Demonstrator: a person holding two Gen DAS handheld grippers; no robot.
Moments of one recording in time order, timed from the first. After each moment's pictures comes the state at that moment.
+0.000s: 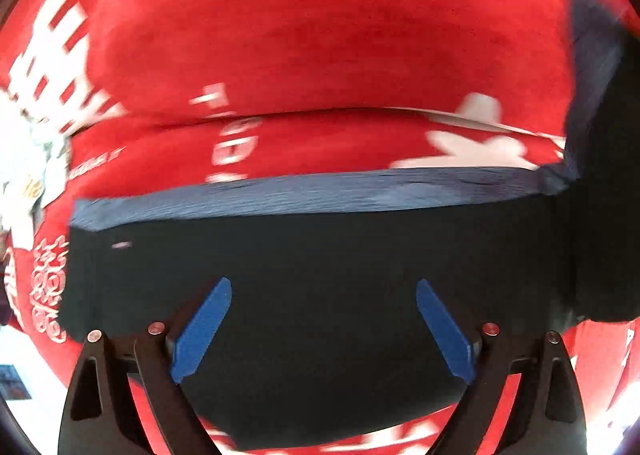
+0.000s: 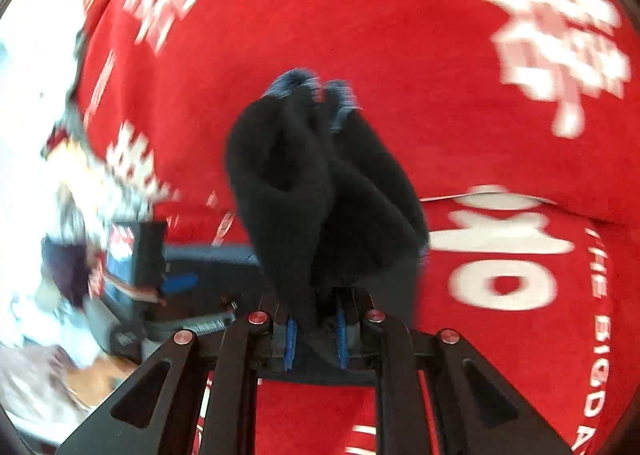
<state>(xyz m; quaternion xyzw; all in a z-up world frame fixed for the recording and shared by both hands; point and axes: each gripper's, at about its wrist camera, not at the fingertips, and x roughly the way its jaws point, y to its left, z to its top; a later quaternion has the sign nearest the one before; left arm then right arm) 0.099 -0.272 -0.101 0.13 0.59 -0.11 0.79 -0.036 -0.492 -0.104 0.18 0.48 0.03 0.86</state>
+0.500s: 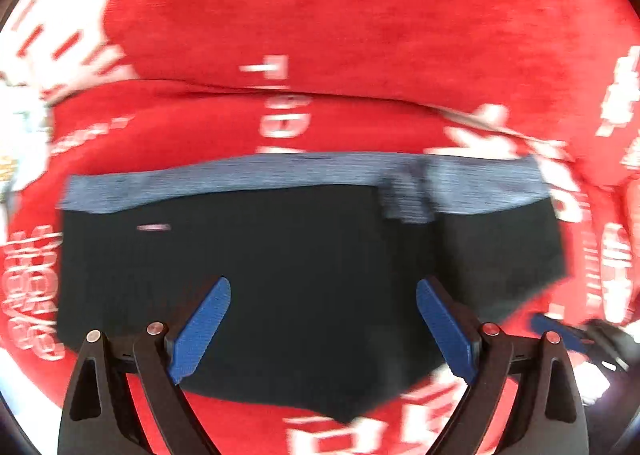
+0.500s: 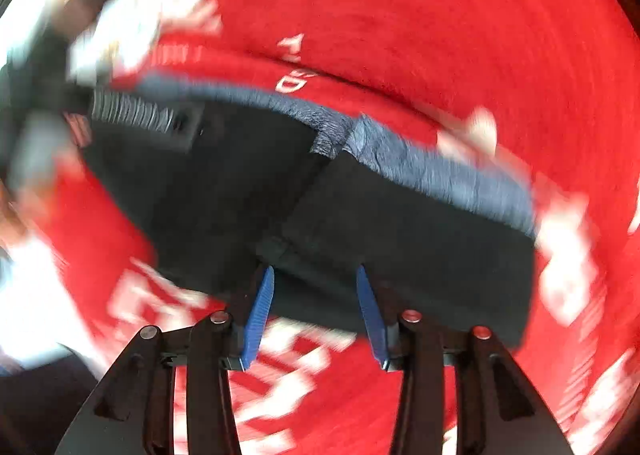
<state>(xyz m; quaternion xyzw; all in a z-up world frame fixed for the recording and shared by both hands) 0.119 -0.205 -0.098 0.05 0.63 -0.23 0.74 -0.028 -0.366 -0.157 0.15 0.59 0.02 0.79</state>
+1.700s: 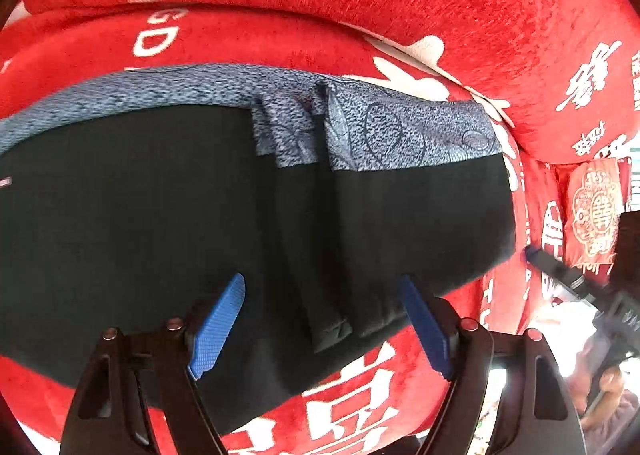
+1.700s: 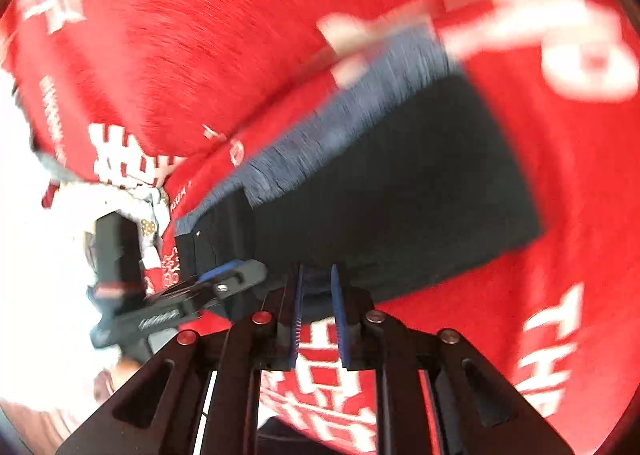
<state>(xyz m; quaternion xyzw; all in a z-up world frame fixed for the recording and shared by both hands) 0.109 -0.250 -0.151 -0.02 0.71 -0.30 0.64 -0.034 -0.490 -0.154 0.36 0.54 0.00 0.76</state>
